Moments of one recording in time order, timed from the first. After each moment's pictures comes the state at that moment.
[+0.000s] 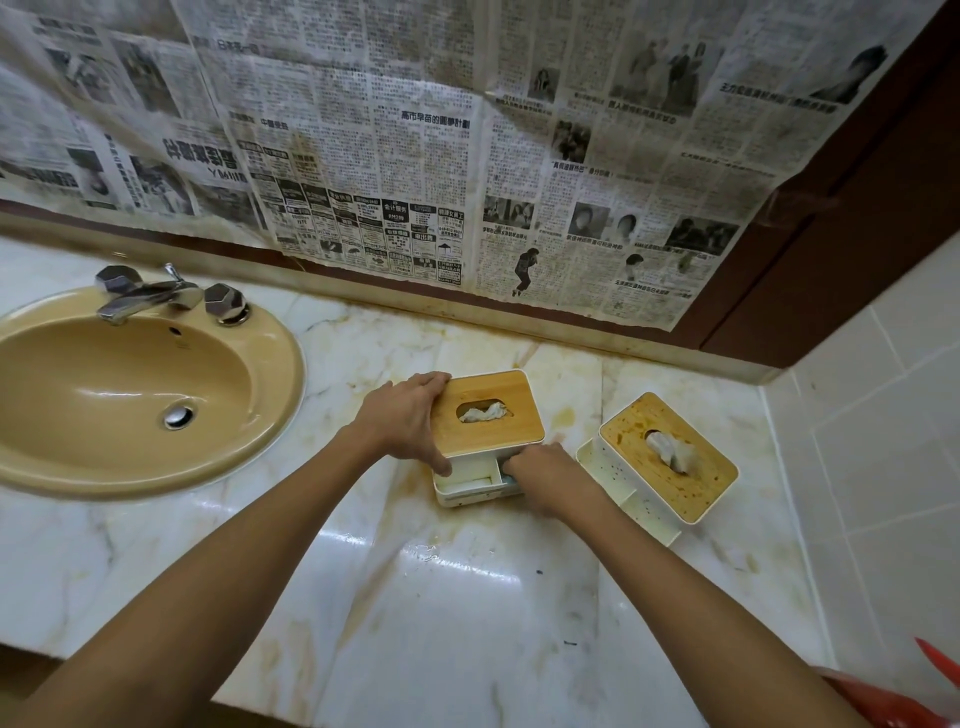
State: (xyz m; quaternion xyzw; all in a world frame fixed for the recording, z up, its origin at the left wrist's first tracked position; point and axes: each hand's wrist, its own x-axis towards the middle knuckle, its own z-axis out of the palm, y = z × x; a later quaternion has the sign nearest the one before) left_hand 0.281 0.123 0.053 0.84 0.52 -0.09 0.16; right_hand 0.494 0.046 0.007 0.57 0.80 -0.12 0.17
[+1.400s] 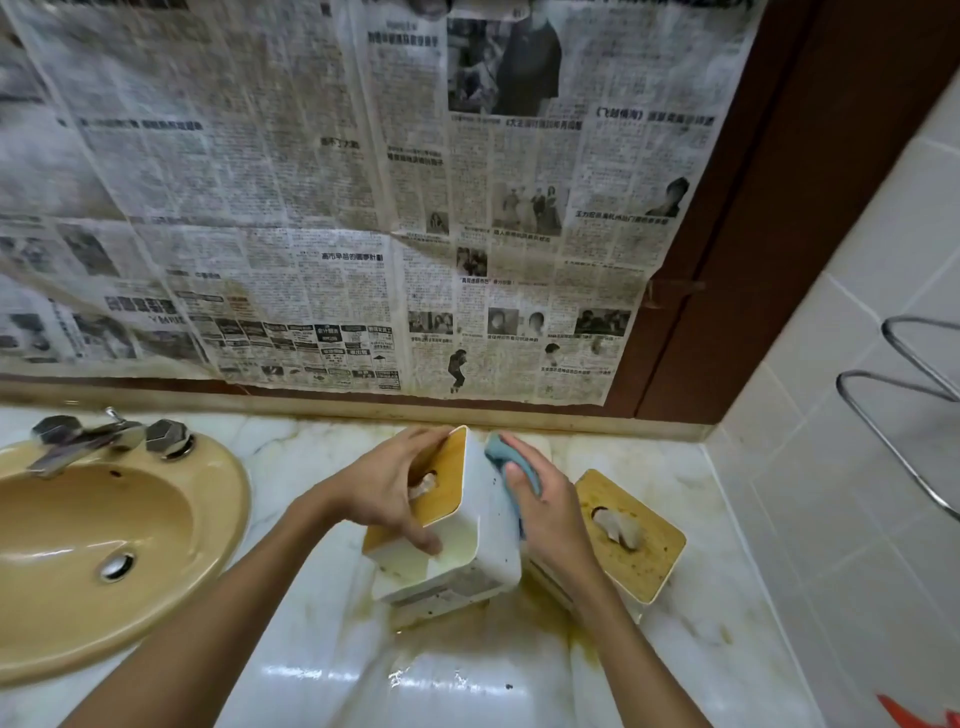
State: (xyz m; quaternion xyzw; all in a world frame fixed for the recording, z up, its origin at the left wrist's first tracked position) left_hand 0.321 0.158 0.104 0.87 0.37 0.03 0.32; right_hand 0.529 0.029 0.091 0.62 0.48 -0.34 -0.52
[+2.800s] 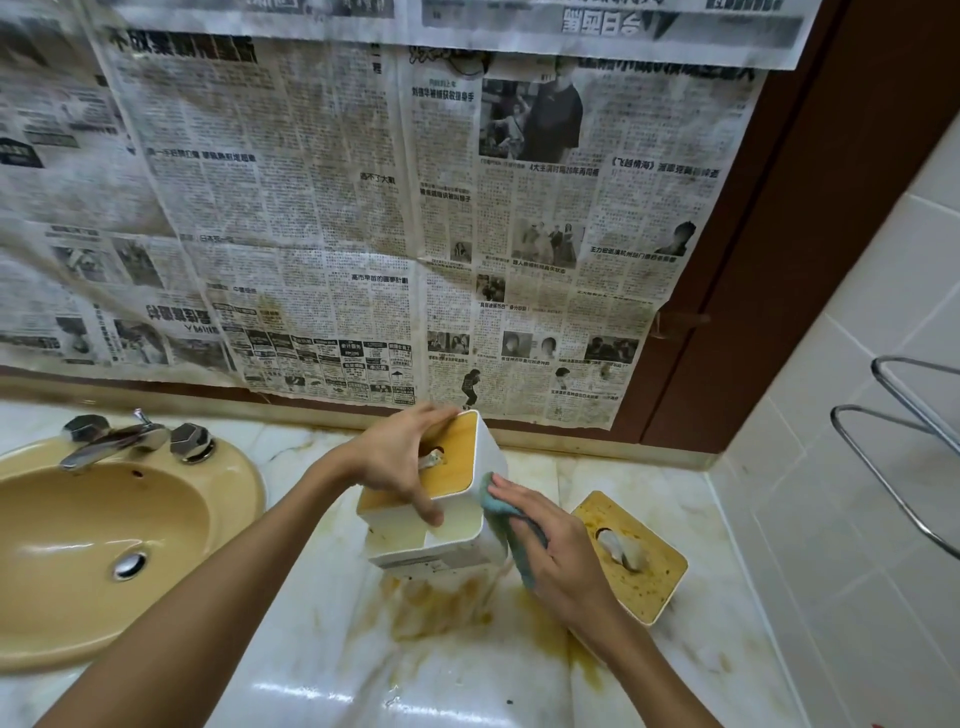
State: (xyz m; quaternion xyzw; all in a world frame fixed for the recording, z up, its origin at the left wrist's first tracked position) left_hand 0.323 0.171 0.160 0.88 0.39 0.02 0.28; right_hand 0.530 -0.005 0.105 0.55 0.64 -0.26 -0.47
